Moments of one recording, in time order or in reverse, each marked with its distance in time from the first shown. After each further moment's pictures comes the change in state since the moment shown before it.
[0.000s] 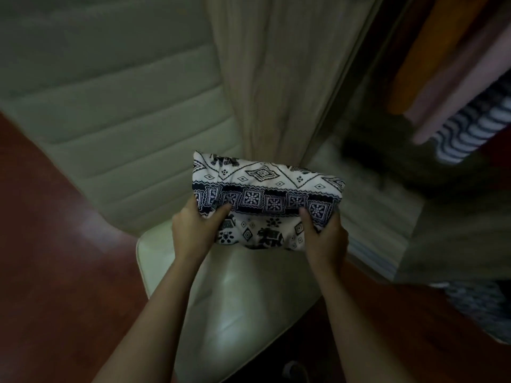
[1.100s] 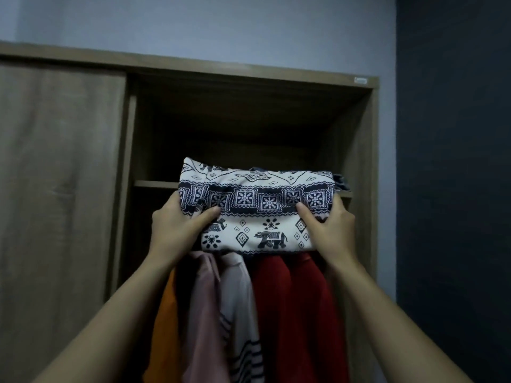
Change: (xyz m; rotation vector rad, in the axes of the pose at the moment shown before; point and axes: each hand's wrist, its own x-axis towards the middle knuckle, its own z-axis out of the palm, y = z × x) left_hand -0.063 0.773 -0.168 -0.676 -0.028 1.120; right_hand 0.157 -0.445 -0.639 -0.019 1.009 -0.710
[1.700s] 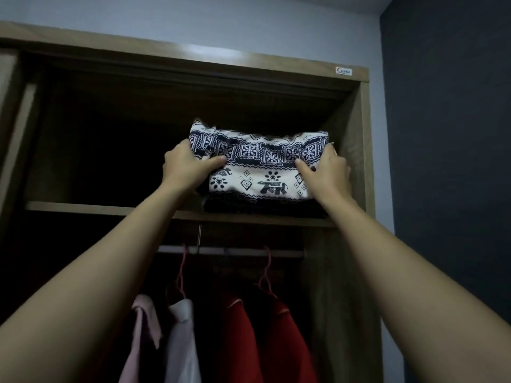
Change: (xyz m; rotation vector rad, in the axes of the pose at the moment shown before) left_hand 0.171 0.043 0.168 0.086 0.041 0.083; right_hand 0.208 0.081 0.028 -0.357 0.050 -0.075
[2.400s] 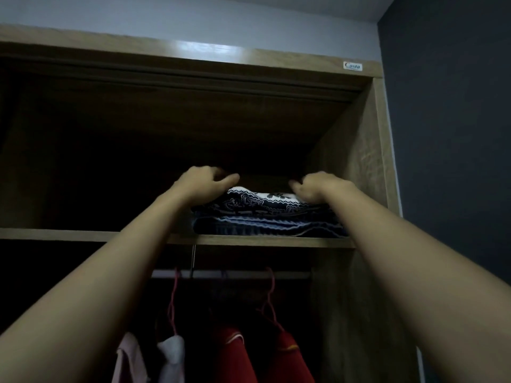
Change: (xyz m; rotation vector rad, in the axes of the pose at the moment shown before) left_hand 0.044 -0.013 0.053 0.492 -0.436 0.081; right_hand 0.052 0.003 0.036 -0.542 -0.714 -0.037
